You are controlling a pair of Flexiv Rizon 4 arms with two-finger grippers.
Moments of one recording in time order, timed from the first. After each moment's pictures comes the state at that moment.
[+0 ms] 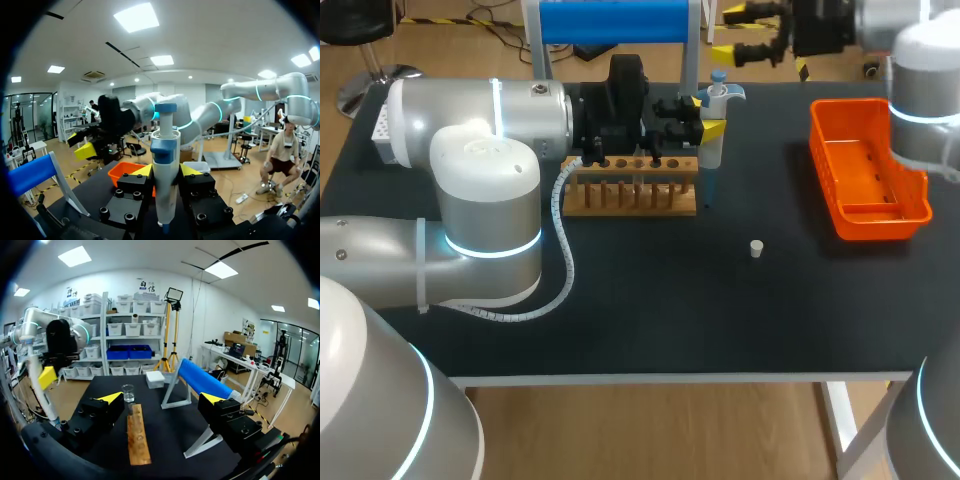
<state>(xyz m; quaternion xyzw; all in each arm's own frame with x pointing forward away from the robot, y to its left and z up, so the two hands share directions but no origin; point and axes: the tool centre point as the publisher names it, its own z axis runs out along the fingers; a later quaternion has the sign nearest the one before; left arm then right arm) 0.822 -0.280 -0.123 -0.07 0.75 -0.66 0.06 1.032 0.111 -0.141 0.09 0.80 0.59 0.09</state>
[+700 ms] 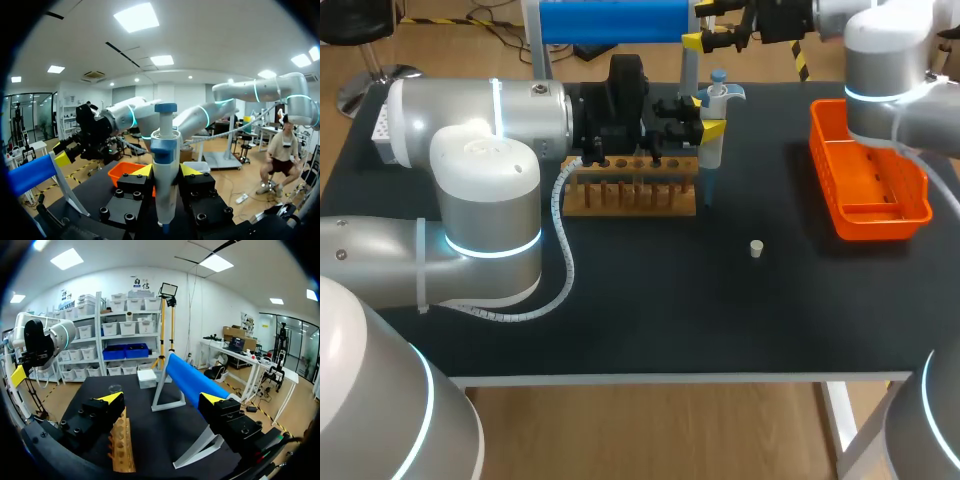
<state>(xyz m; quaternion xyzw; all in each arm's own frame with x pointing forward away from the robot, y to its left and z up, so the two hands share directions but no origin) 0.822 -0.280 -0.123 -0.07 0.75 -0.66 0.06 1.090 0.141 -0.162 0.11 0.80 0.59 0.08</state>
